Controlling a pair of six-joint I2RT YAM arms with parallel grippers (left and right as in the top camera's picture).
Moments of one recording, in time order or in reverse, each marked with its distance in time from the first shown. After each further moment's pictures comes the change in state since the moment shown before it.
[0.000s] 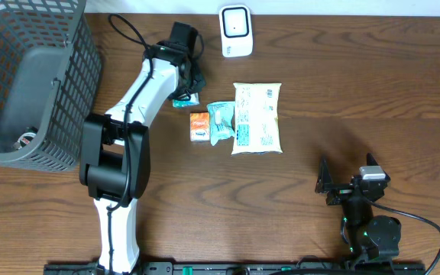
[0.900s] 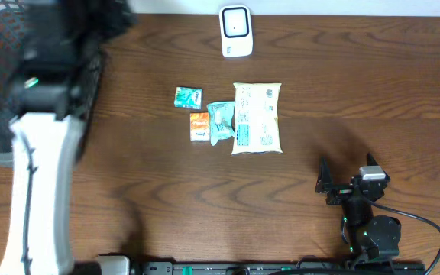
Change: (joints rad) left arm 0.284 -0.699 0.007 0.201 -0.044 0.222; right arm 0.000 0.000 0.000 0.000 0.000 0.000
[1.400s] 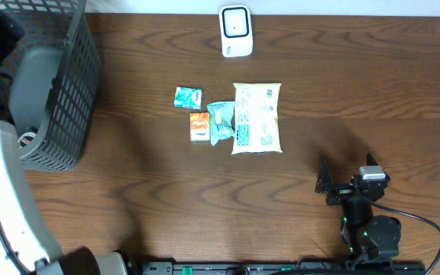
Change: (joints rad) left arm 0.420 0.050 0.000 -0.127 -0.136 0.018; right arm 0.000 0.000 0.000 0.000 0.000 0.000
